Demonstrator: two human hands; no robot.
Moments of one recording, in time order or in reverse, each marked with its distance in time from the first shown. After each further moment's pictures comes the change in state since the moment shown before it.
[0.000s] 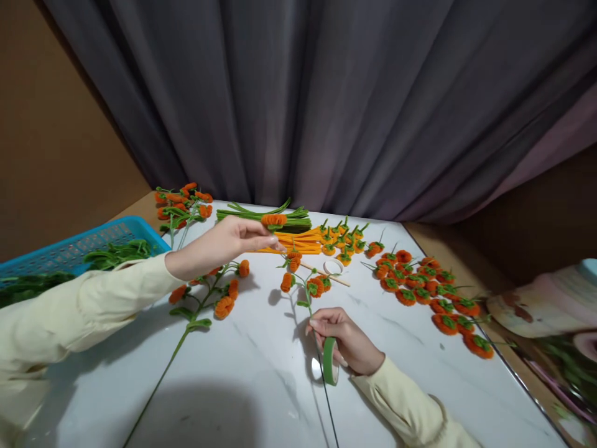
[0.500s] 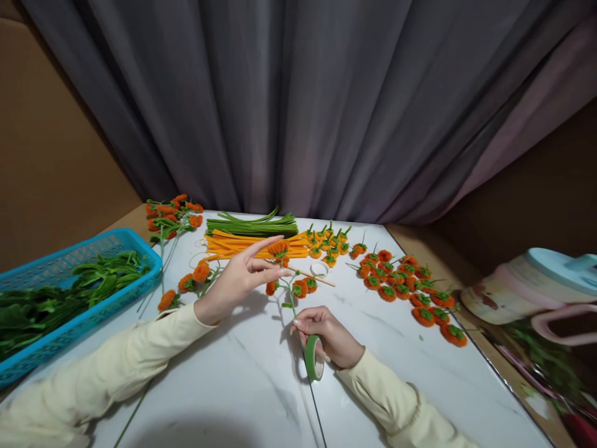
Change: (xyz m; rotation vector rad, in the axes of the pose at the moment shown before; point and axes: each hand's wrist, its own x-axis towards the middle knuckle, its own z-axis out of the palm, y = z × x) left_hand -0.013 -0.012 0.070 -0.452 0.149 -0.050; right_hand 0.000 0.002 0.000 -0.008 -0.029 -0.045
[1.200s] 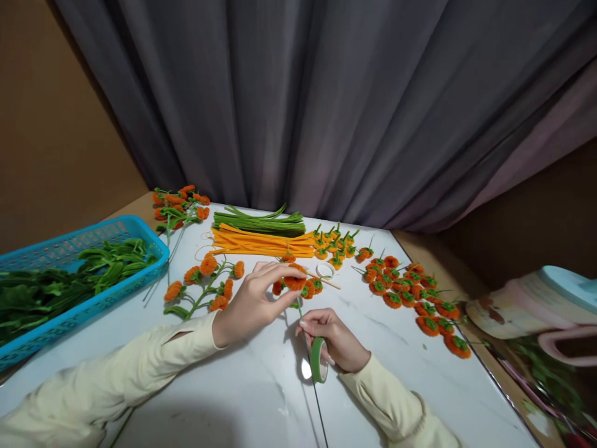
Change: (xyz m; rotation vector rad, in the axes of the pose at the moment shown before) left_hand -0.016 -0.025 0.011 0.531 0.096 0.567; right_hand -0.001 -0.003 0.003 -0.046 0.015 0.014
